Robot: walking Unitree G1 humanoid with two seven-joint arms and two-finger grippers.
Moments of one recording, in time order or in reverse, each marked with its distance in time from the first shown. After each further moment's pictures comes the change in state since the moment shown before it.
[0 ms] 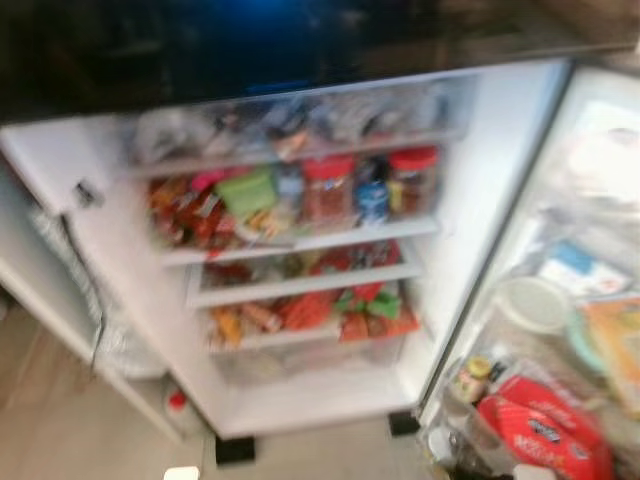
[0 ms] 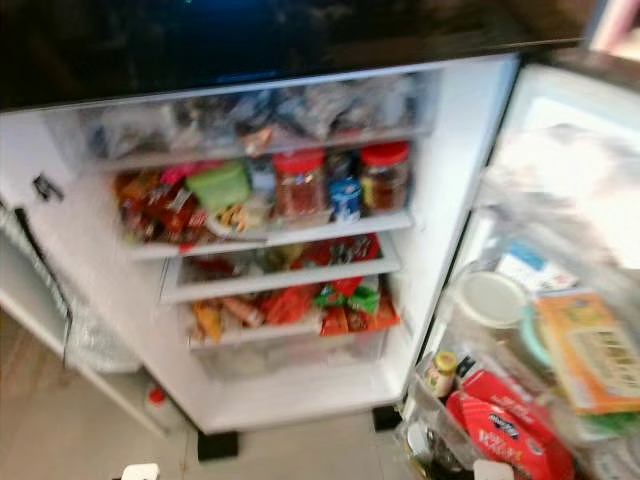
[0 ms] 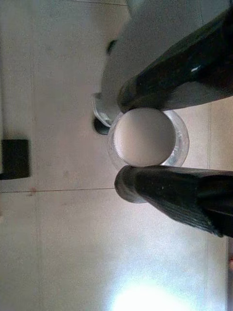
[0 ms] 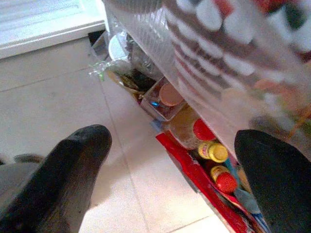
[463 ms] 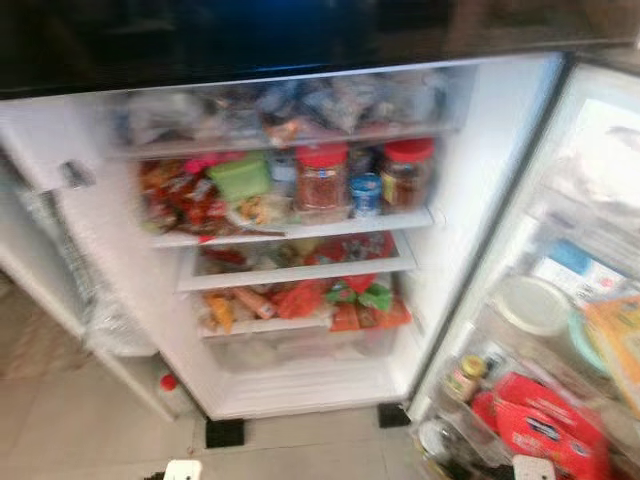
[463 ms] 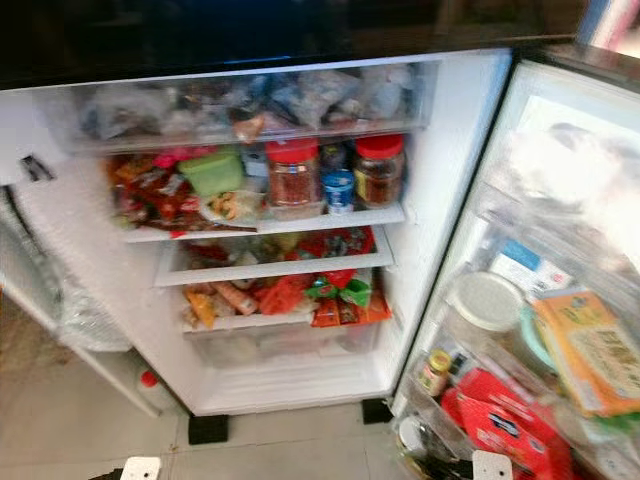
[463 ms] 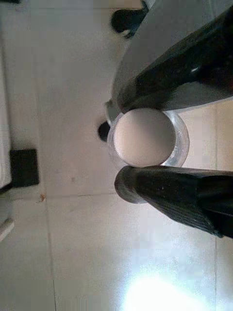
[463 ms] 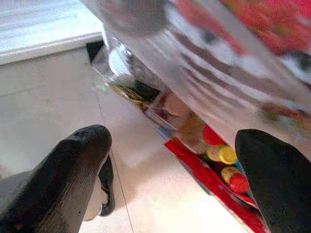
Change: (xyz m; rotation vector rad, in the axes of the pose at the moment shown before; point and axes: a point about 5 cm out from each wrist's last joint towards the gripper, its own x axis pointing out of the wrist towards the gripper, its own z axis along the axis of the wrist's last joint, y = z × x) left arm -0.001 0.002 0.008 0.082 -0.102 0.015; right arm 0.001 0.004 0.006 0.019 -0.025 0.024
